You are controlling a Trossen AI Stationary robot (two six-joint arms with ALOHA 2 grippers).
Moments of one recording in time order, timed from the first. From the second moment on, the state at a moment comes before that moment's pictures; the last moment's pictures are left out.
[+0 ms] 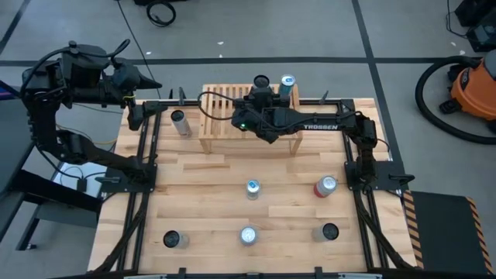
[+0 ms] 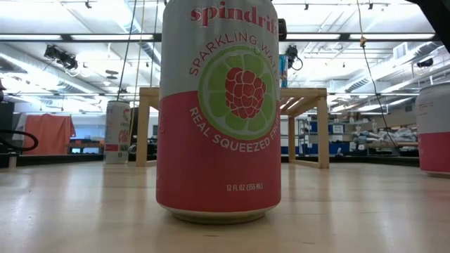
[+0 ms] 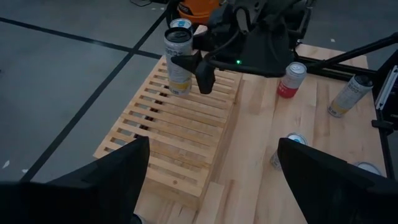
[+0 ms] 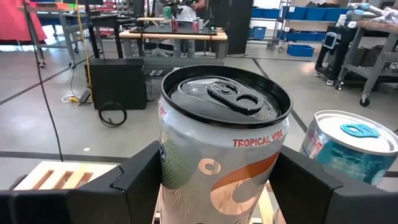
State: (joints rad) left arm 0.42 1.30 2.32 -1.57 0.03 0.06; right arm -0.13 1.94 1.83 -0.67 1.35 0.79
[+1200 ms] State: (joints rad) left arm 0.42 1.30 2.32 -1.57 0.03 0.06; right arm -0.14 1.94 1.83 -0.68 1.34 0.79
